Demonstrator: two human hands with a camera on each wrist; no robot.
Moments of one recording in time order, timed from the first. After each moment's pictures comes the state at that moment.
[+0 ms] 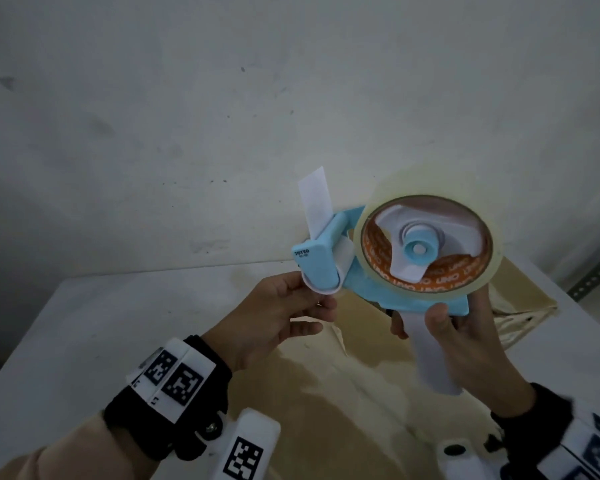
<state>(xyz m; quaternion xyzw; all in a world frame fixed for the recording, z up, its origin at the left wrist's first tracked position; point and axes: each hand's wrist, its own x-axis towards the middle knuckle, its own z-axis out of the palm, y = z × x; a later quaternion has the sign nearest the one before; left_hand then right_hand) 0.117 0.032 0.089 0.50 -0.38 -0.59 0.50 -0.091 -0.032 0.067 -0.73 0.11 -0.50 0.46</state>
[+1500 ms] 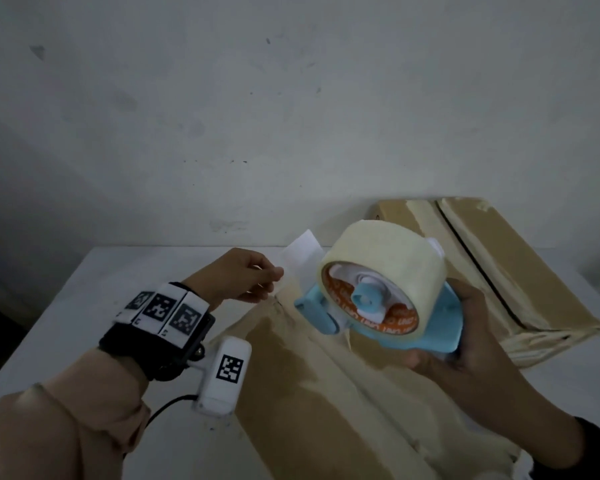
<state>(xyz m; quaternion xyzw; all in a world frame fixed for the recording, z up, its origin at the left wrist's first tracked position) 0.176 0.002 0.074 0.74 -0.39 -0.42 0.35 -0.102 -0.033 0.068 -0.75 0.20 -0.36 0.51</state>
